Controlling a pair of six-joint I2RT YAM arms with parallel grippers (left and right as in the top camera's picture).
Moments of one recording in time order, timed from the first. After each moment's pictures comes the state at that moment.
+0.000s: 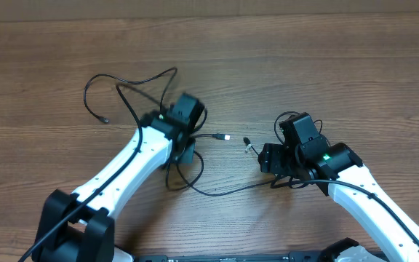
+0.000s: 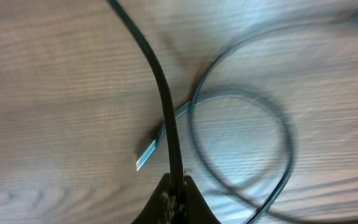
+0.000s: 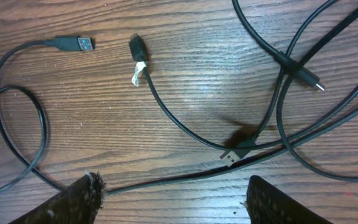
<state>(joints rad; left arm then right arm) -0.49 1.62 1.16 -0.97 -0.18 -0.33 0.43 1.27 0.84 -0.77 -0.09 0.56</state>
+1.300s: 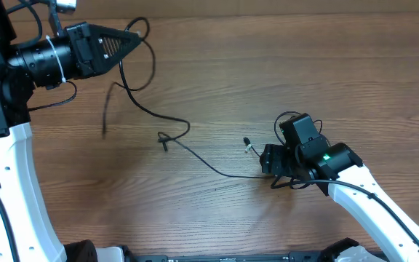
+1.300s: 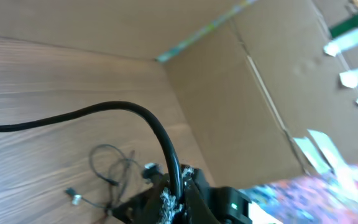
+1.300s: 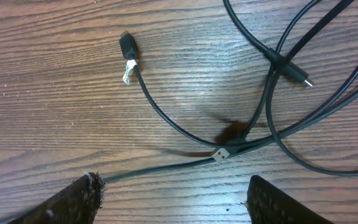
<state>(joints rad) 0.17 1.54 2.09 -1.19 1.16 -0.34 0.43 1.27 0.84 -0.79 -0.07 0.56</state>
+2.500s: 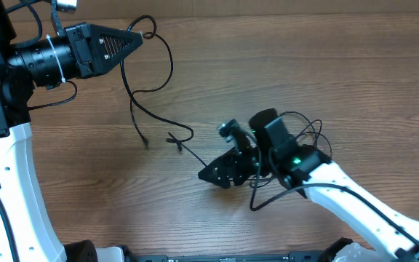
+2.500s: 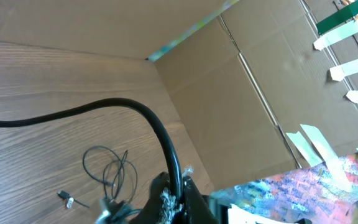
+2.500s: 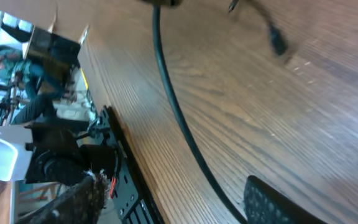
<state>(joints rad) 0.17 1.54 2.09 -1.17 1.19 -0.33 0.63 1.39 0.84 -0.31 -0.74 0.31</state>
